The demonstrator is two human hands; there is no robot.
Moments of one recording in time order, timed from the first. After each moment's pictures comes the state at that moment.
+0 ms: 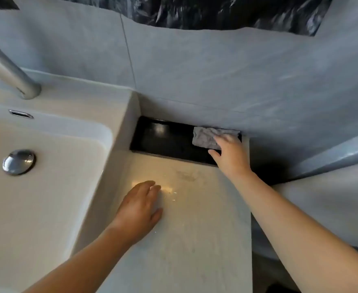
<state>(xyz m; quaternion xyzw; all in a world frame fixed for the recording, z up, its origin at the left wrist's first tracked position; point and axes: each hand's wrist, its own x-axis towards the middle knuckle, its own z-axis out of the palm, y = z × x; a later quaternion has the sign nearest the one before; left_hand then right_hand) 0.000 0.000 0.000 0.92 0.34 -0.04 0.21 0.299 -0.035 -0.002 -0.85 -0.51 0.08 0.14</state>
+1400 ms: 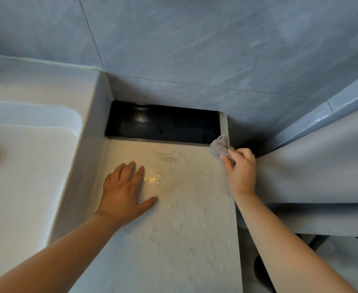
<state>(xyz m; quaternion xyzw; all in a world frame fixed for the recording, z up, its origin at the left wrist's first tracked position) 0.008 -0.001 -0.024 0.92 0.35 -0.13 0.14 0.277 -0.156 -0.034 -0.90 -0.33 0.00 0.30</state>
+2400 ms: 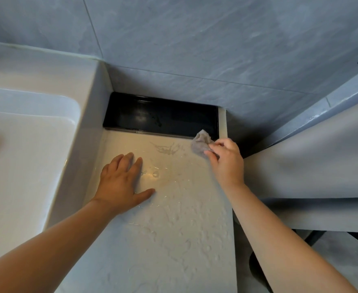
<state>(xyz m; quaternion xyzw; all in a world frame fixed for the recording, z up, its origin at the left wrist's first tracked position) 0.009 0.001 -0.020 0.92 0.35 -0.15 0.13 0.260 -0.142 -0.023 -0.86 -0.43 -0.01 0.28</state>
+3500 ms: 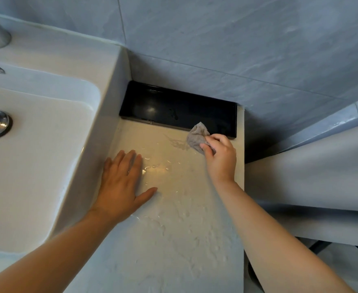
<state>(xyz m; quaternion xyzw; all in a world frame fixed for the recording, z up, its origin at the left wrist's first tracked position) -0.027 -0.016 -0.024 0.91 0.37 -0.08 0.14 0.227 -0.101 -0.050 -0.84 -0.40 0.03 0.36</state>
